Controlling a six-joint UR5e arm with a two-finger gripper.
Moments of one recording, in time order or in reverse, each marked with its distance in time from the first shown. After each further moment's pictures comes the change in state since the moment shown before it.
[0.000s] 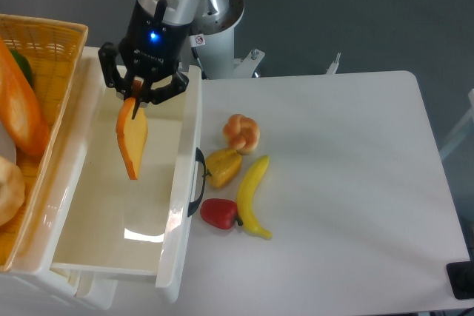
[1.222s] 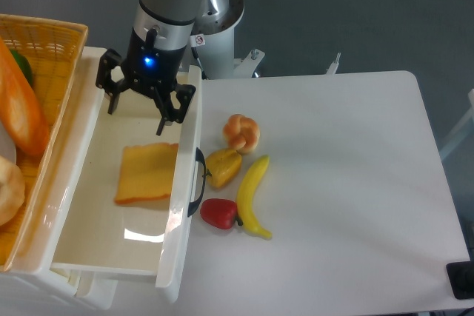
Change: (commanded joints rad) arm -0.012 0.003 -0.017 0.014 0.075 0.077
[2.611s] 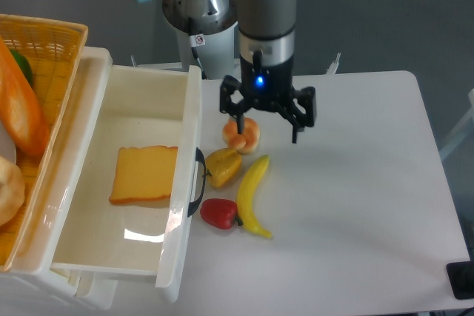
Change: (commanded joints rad) arm 0.164 -0.159 0.040 0.135 0.452 0.362
